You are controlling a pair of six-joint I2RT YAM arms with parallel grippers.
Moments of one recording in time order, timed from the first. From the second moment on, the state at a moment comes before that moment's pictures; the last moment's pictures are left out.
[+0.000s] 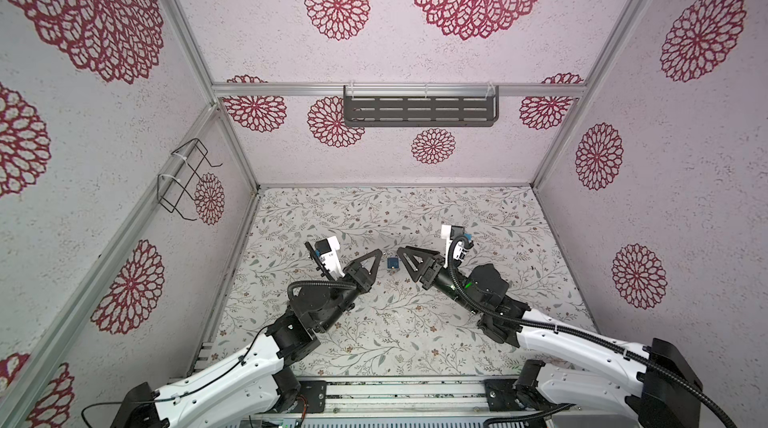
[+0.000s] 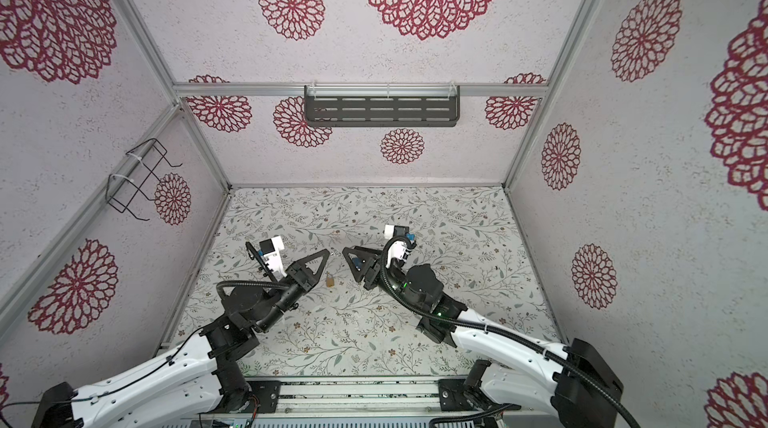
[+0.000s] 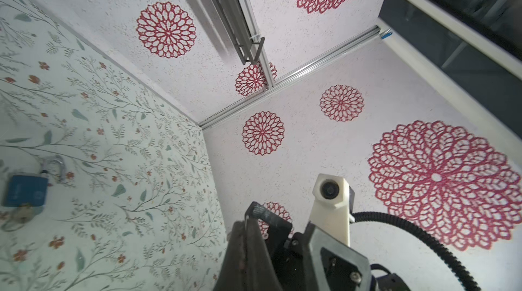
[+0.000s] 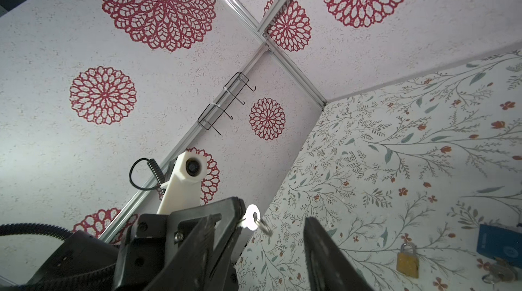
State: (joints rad) left arm -0.84 0.81 0.53 0.32 -0.19 -1.06; right arm 0.93 1.07 0.64 0.53 0.00 0.84
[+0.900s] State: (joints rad) left arm -0.71 0.96 0.85 -0.24 0.35 -0.52; right arm 0.71 1.18 0.75 0.27 -0.77 0.67
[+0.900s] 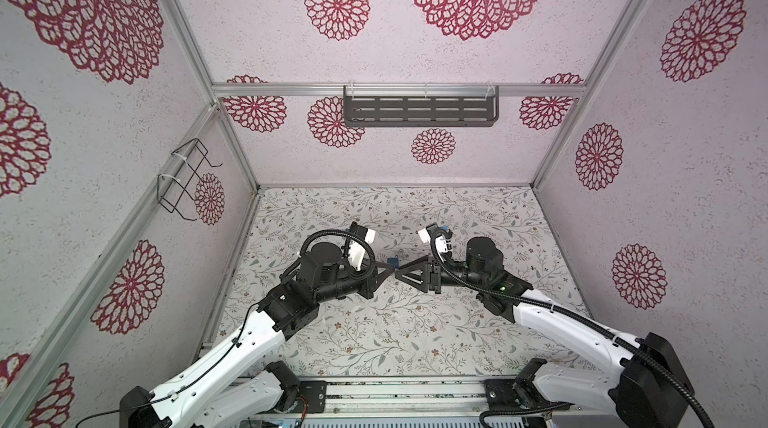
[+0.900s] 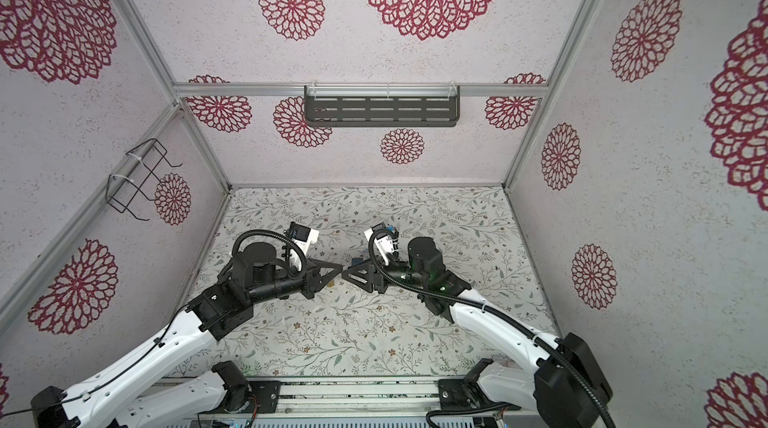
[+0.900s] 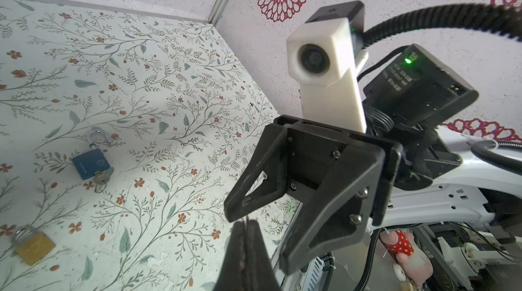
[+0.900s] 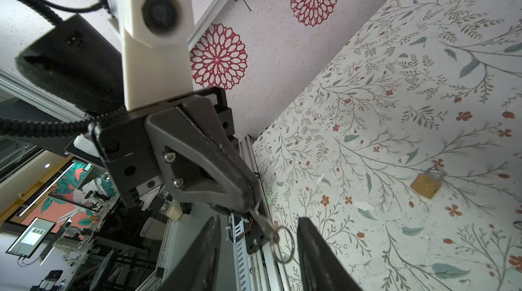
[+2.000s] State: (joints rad) left arm -0.69 1.00 0.91 -0.28 0.39 -0.47; right arm 0.65 1.22 0.73 0.40 -0.90 0.70
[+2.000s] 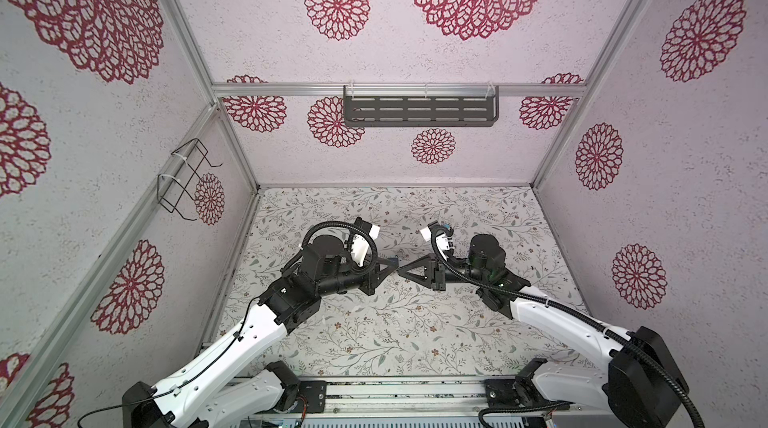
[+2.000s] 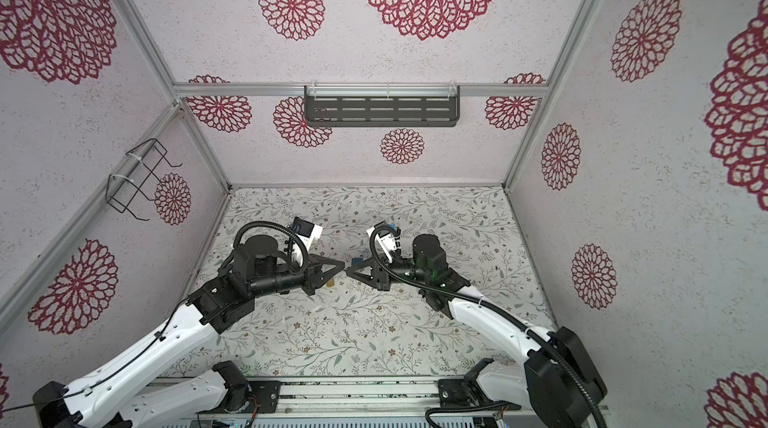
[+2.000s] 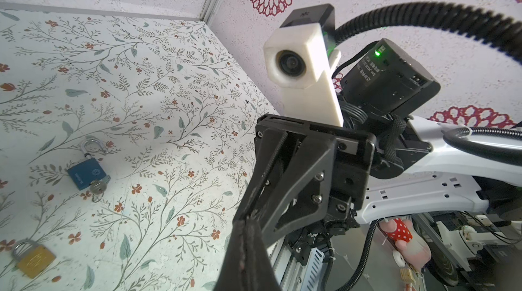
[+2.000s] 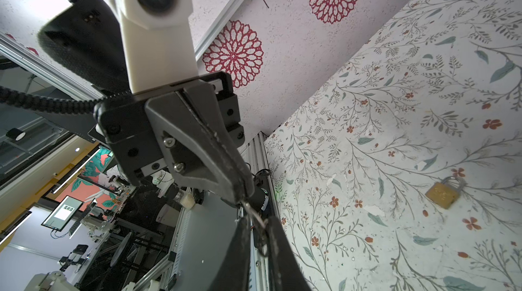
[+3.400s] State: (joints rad) left arm -0.68 1.06 0.86 -0.39 -0.05 -0.79; right arm 0.57 1.23 0.42 0.57 -0.63 0.89
